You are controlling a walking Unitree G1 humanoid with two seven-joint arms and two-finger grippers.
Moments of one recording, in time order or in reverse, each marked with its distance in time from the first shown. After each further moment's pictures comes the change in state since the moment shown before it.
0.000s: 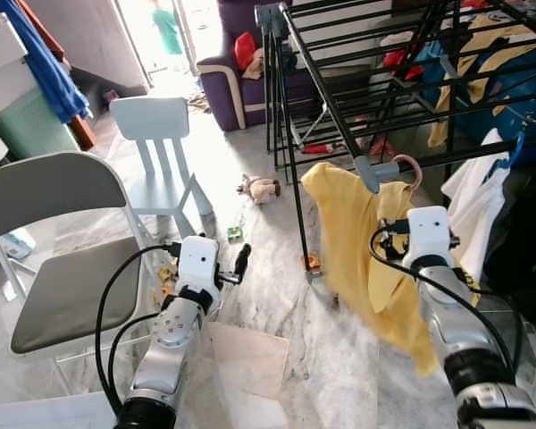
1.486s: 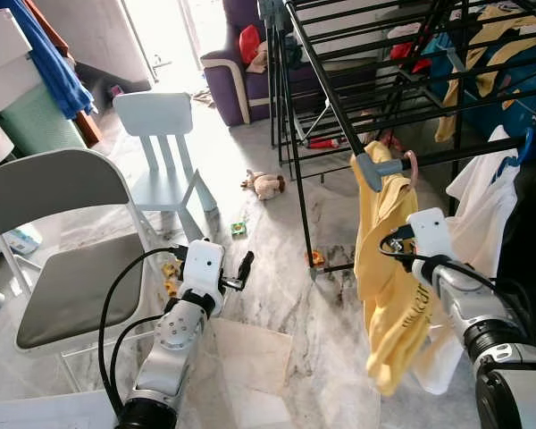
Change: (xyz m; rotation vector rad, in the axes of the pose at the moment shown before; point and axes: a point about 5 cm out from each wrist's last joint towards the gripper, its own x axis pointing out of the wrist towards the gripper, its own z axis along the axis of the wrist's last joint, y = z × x) left arm 0.000 -0.004 -0.008 0.033 0.047 -0.024; right arm 0.018 -0.017 -0.024 -0.033 0.267 0.241
